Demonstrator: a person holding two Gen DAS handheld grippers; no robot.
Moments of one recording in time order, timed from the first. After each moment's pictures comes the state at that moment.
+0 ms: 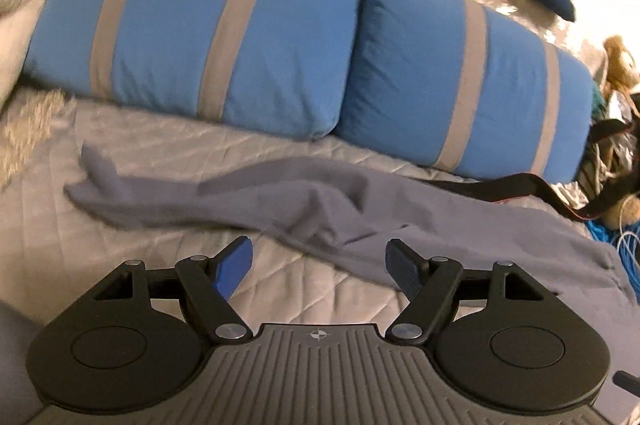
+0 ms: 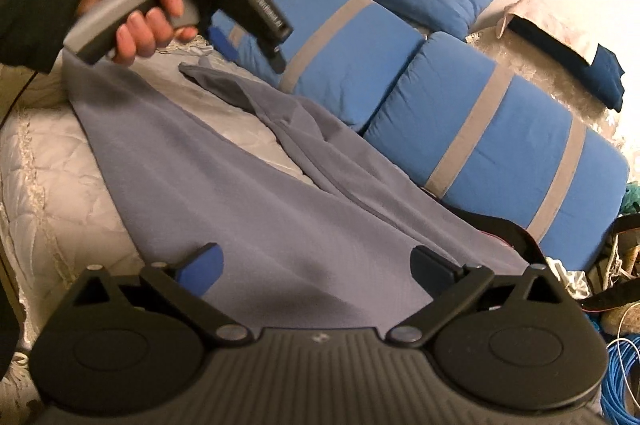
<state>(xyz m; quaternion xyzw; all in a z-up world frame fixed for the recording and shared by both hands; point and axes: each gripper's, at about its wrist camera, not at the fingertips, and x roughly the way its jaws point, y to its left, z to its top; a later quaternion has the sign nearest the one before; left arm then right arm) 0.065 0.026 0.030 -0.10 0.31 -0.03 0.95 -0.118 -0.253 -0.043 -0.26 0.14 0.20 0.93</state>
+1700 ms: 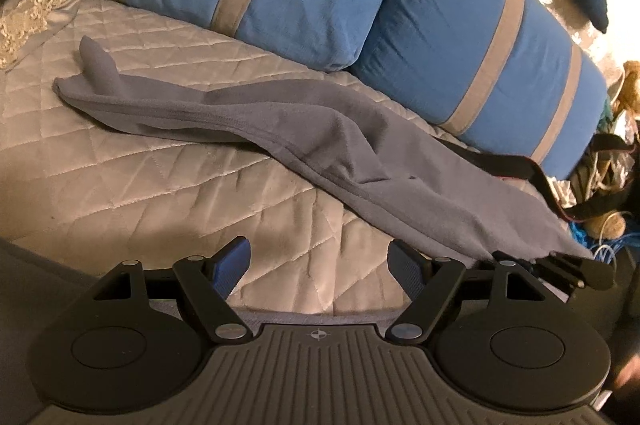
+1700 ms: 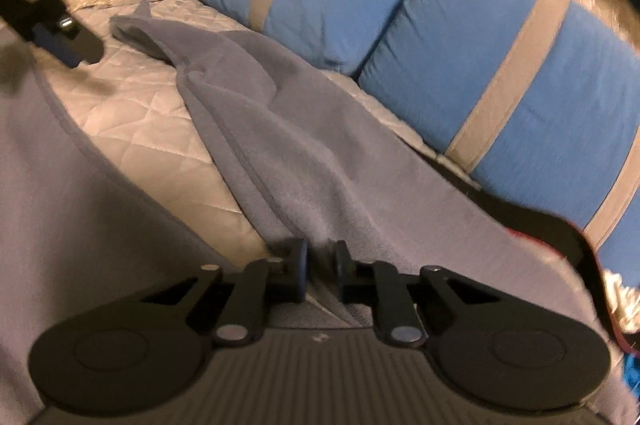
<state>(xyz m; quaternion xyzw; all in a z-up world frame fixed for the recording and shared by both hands) 0.076 0.049 0.009 -0.19 0.38 -0.06 0.90 0.087 -0.262 -0.044 -0.27 0.25 0.23 0.90</state>
